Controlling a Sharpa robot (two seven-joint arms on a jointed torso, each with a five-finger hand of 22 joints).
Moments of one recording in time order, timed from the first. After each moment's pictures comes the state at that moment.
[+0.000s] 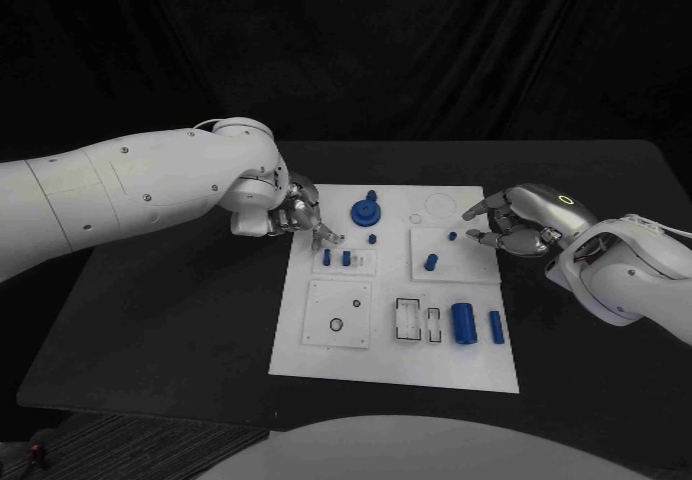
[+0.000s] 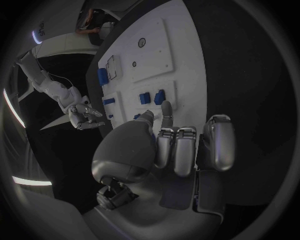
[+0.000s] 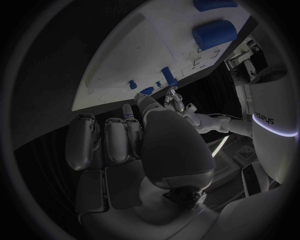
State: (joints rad) left arm 1.47 -0.63 -0.22 1.32 -0.83 0.43 -0.59; left_hand 1.16 0.09 0.00 0.24 0.19 1.02 0.05 0.26 1.06 1.47 -0.01 1.57 1.31 1.46 -0.05 1.57 1.31 0.06 1.42 0.07 1.37 1.31; right arm 1.28 -1.05 -0.25 1.66 -1.45 -0.54 0.00; right_hand 1.40 -0.03 0.16 0.17 0.40 0.92 0.11 0.14 0.09 1.46 0.01 1.27 1.39 1.46 -0.06 1.32 1.18 0.06 1.47 0.04 1.30 1.31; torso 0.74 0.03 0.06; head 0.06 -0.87
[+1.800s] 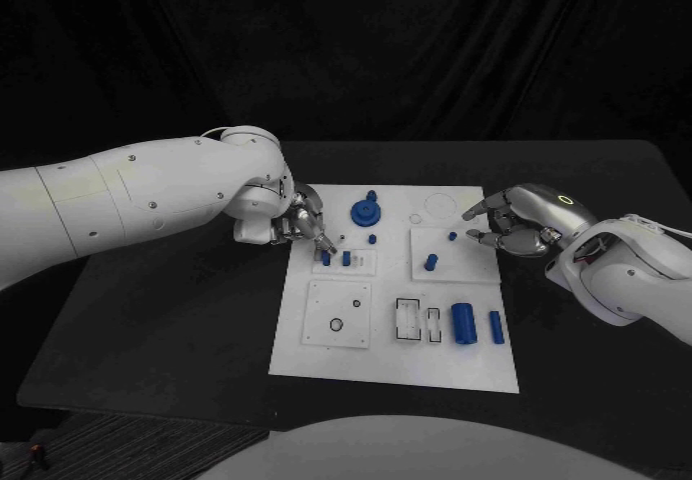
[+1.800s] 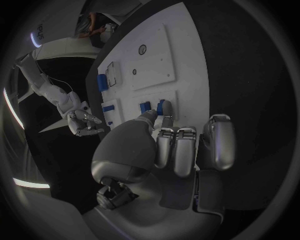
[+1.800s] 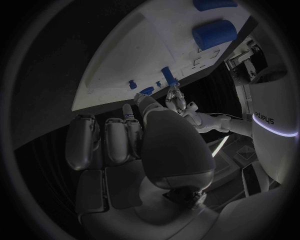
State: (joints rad) left arm 1.45 -0.62 -0.21 1.34 -0.82 0.45 -0.61; left_hand 1.21 0.08 0.09 0.17 0.39 1.02 0.04 0.20 1.02 1.46 -0.01 1.57 1.31 1.47 -0.05 1.57 1.31 0.06 1.42 0.06 1.36 1.31; right arm 1.28 -1.05 -0.25 1.66 -1.45 -0.54 -0.01; right_hand 1.40 -0.04 0.17 0.16 0.41 0.92 0.11 0.14 0.08 1.46 0.01 1.27 1.39 1.46 -0.06 1.32 1.18 0.06 1.47 0.04 1.30 1.31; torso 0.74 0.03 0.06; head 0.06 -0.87
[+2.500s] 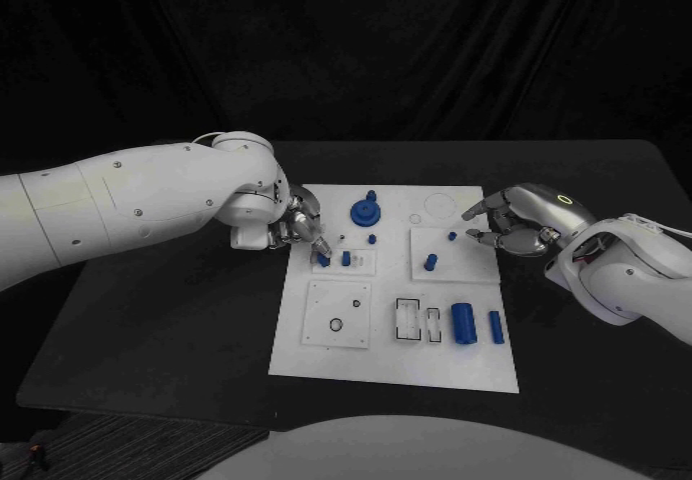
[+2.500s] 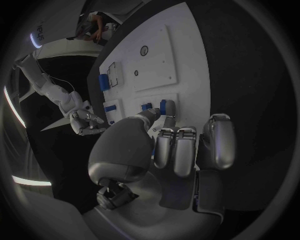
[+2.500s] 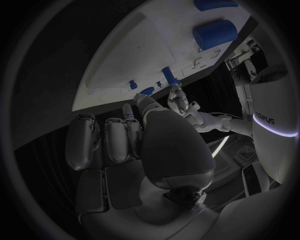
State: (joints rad) left arm 1.45 -0.67 -0.21 1.41 -0.82 0.39 -0.61; left_hand 1.19 0.01 0.33 0.08 0.43 1.03 0.05 0.19 1.02 1.46 -0.01 1.57 1.31 1.47 -0.05 1.57 1.31 0.06 1.41 0.06 1.35 1.31; right arm 1.28 -1.05 -0.25 1.65 -1.45 -0.54 -0.01; right_hand 1.40 -0.03 0.18 0.16 0.41 0.92 0.11 0.14 0.08 1.46 0.01 1.27 1.39 1.46 -0.06 1.32 1.18 0.06 1.47 0.04 1.30 1.31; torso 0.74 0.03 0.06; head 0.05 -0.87
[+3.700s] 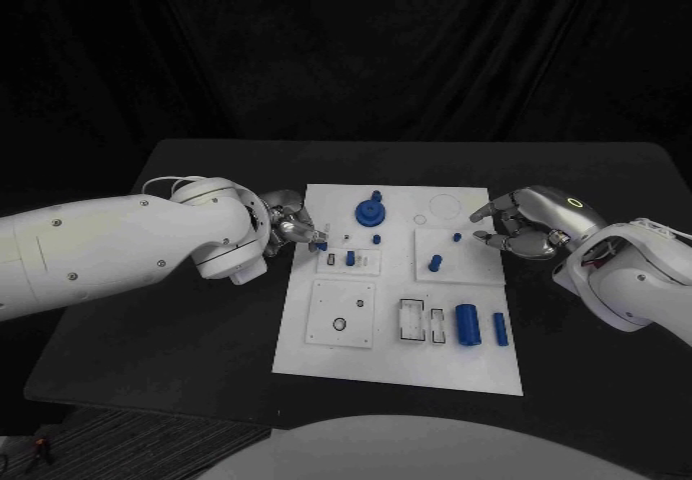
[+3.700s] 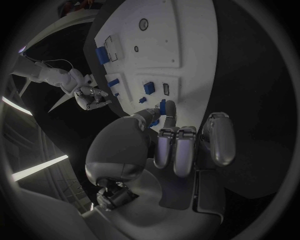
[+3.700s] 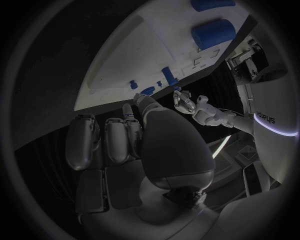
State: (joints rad) left arm 1.38 -0.88 -0.22 1.71 -0.94 -0.17 -0.58; left_hand 1.11 0.00 0.44 0.06 0.46 1.02 0.06 0.24 1.09 1.46 -0.01 1.56 1.31 1.47 -0.05 1.57 1.31 0.06 1.40 0.06 1.32 1.31; right arm 1.28 -1.07 -0.25 1.67 -1.45 -0.54 -0.03; right_hand 1.40 -0.03 0.18 0.16 0.41 0.92 0.11 0.14 0.08 1.46 0.01 1.26 1.39 1.46 -0.06 1.32 1.17 0.06 1.47 0.04 1.30 1.31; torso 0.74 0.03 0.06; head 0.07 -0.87
